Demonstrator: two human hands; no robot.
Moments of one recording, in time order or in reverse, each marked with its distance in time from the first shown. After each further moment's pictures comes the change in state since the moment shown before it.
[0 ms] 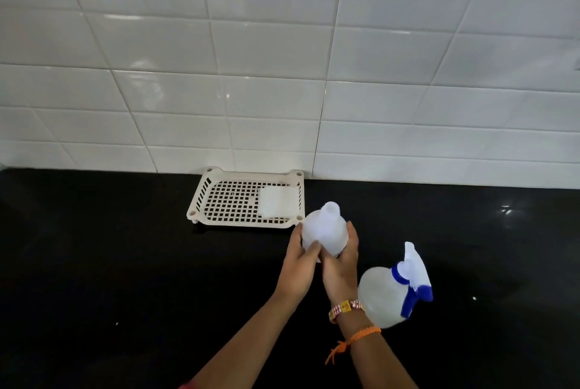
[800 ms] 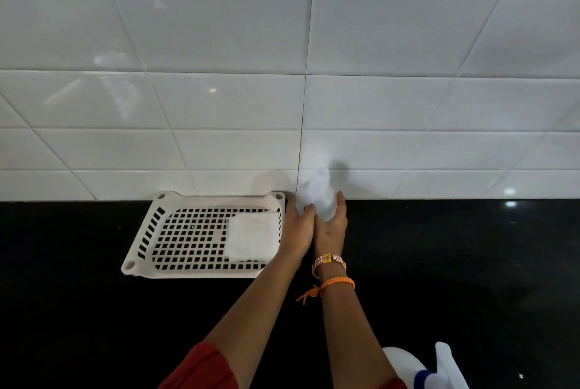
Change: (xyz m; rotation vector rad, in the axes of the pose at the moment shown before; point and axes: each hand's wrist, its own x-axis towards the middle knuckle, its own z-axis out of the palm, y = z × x) left_hand 0.205 0.004 0.035 -0.011 0.144 -0.013; right_hand 0.194 0.001 0.049 0.078 0.143 0.021
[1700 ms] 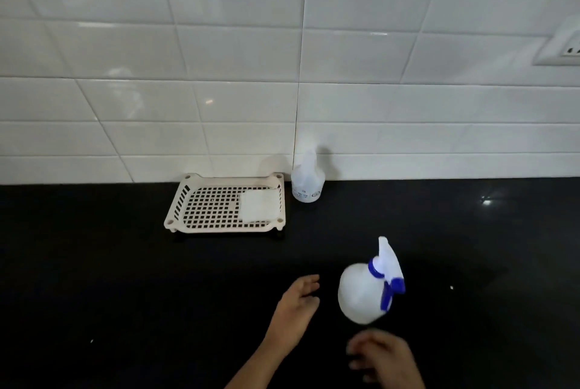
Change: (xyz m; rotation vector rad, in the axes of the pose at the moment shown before) left_hand -0.233 -0.077 -0.057 0.266 -0.310 -0.099; right_hand -0.242 0.034 -0.218 -0.222 -0.348 0.321
